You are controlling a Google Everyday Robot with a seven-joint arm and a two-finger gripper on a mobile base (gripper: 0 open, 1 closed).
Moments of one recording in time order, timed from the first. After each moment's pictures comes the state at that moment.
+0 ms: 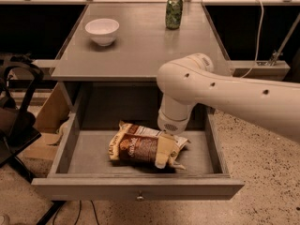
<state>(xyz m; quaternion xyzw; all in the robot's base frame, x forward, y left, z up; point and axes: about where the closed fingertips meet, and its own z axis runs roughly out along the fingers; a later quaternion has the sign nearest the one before) 0.490 -0.060 0.687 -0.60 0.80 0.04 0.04</state>
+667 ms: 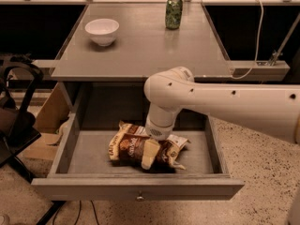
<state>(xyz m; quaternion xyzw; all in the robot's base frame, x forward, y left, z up) 0.500 -0.019 0.638 -0.57 0.82 0.08 0.02</state>
